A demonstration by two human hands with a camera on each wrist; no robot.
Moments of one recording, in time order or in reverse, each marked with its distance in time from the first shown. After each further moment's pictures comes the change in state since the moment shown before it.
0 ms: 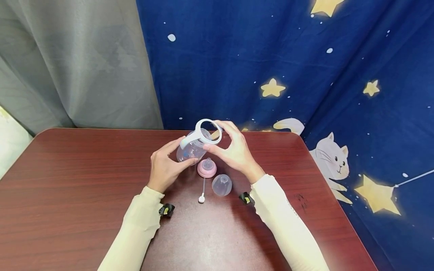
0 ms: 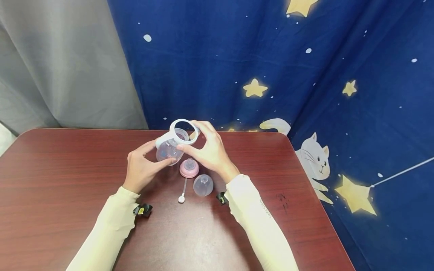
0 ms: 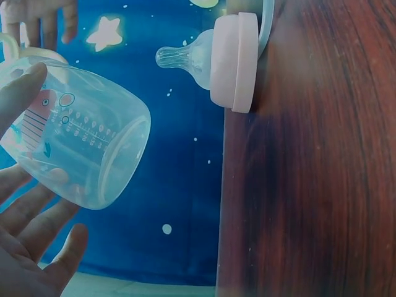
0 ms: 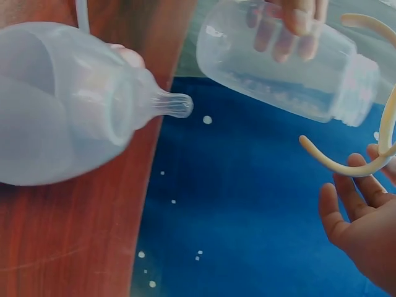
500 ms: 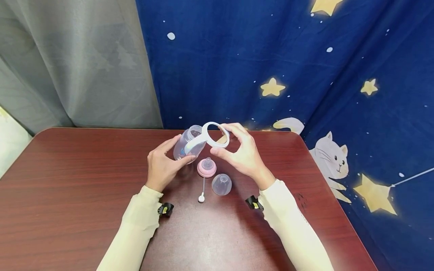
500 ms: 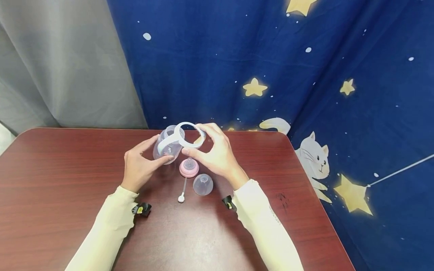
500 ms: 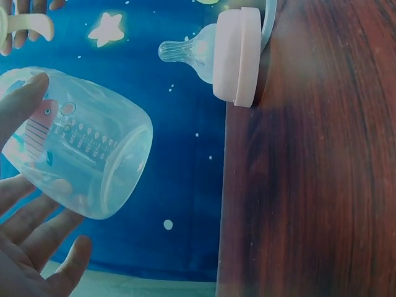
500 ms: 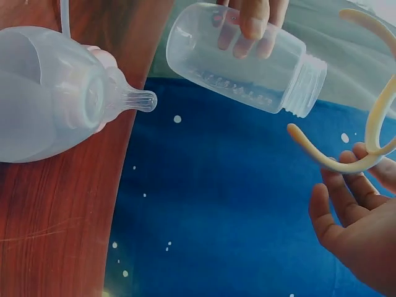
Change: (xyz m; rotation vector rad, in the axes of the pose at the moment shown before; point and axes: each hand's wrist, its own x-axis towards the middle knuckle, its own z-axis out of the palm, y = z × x) left_hand 0.000 -0.001 -0.003 0.023 0.034 -0.048; right_hand -0.015 -0.013 -0.020 -0.011 0.028 -0.002
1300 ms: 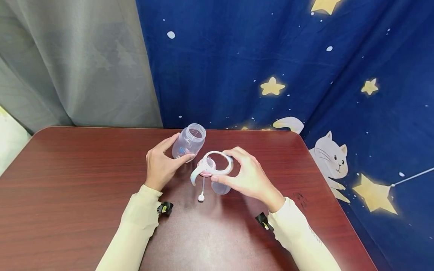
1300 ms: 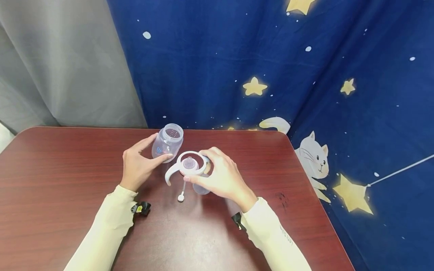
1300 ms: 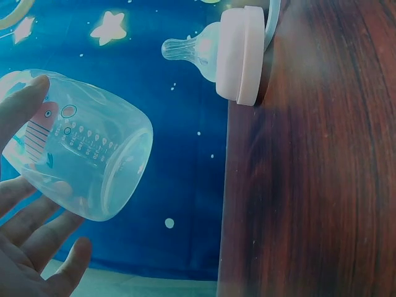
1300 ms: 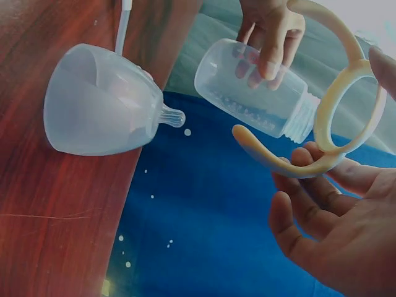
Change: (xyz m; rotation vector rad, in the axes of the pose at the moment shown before) left_hand -0.001 0.003 0.000 0.012 0.032 -0.005; right_hand -0.050 -0.012 -0.008 -0.233 -0.193 0.121
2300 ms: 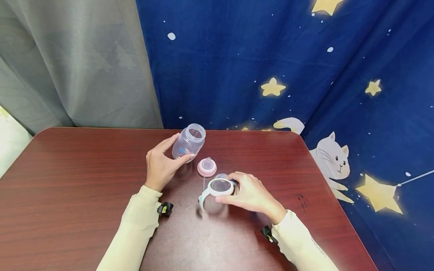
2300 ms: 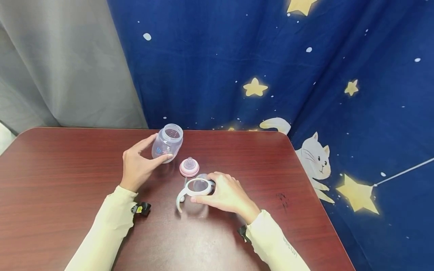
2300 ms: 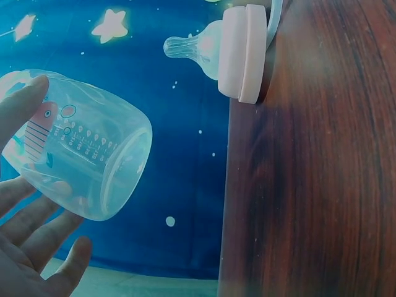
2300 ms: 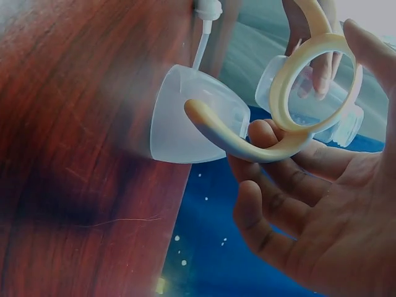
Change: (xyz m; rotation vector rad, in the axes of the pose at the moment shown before) left_hand 0.003 -0.003 -0.001 -0.017 -0.004 -0.017; right_hand -0.031 0.024 0.021 -0.089 -0.251 0.187
